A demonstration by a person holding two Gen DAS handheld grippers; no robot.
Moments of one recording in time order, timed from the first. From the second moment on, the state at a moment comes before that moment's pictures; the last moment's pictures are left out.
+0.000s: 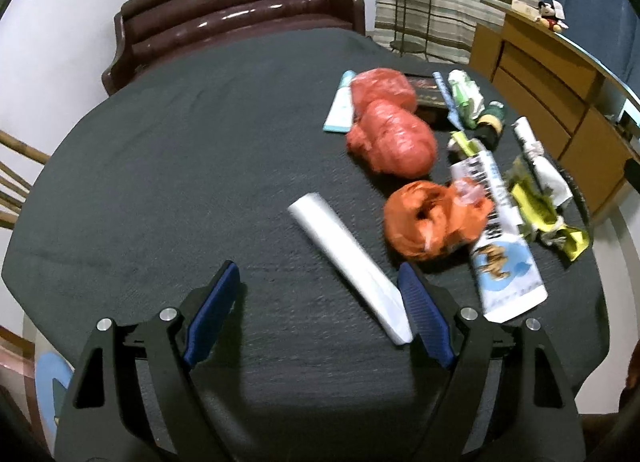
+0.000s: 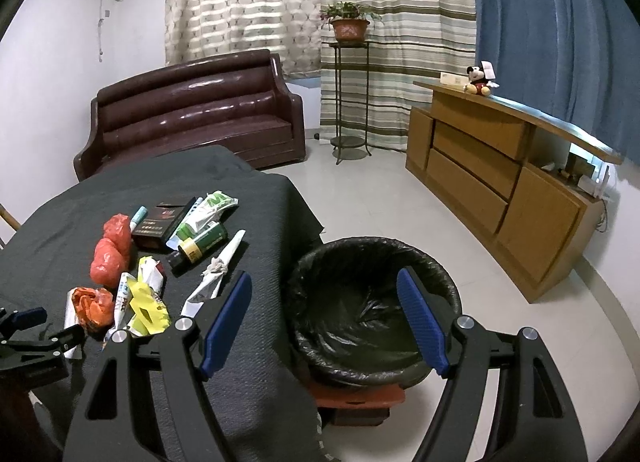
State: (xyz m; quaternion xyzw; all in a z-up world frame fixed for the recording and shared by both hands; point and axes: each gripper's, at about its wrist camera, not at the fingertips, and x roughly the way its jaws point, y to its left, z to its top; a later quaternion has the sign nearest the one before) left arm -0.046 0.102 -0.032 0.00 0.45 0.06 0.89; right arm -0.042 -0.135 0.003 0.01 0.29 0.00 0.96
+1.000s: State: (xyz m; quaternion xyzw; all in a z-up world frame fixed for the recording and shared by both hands) left arm -0.031 0.116 -0.034 -0.02 0.45 0.02 0.89; right arm -0.043 -0.127 0.001 0.01 0.29 0.00 0.96
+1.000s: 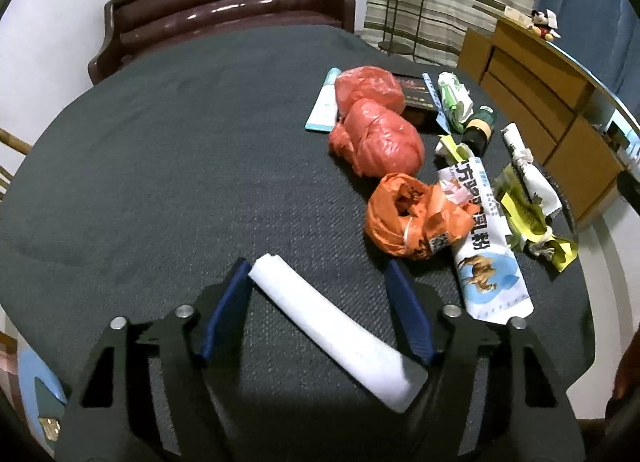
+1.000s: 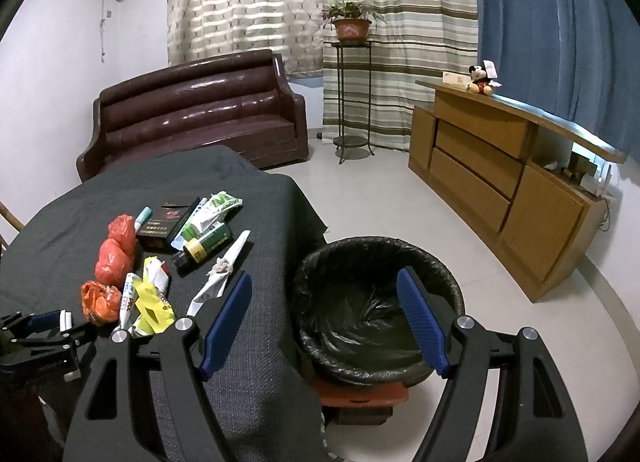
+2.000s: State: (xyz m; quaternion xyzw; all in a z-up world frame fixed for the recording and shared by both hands) left arm -0.048 0.105 -0.015 -0.02 0.44 0.02 0.90; right arm -0.045 -0.119 0.001 0.01 0.28 0.01 0.96
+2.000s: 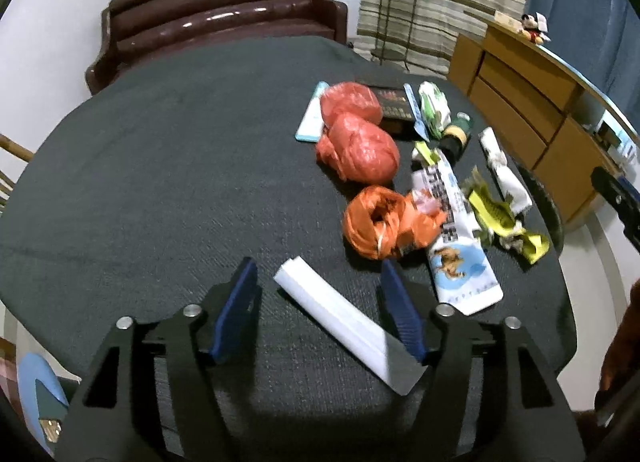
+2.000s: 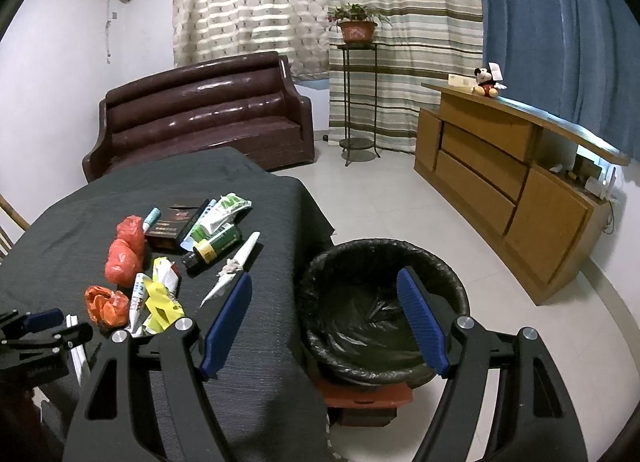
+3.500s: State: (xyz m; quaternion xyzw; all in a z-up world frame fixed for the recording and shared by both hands) left arm -0.051 0.126 -0.017 0.01 0.42 0.00 0.91; right arm -0.049 -0.098 -0.004 0.00 0.30 0.05 0.95
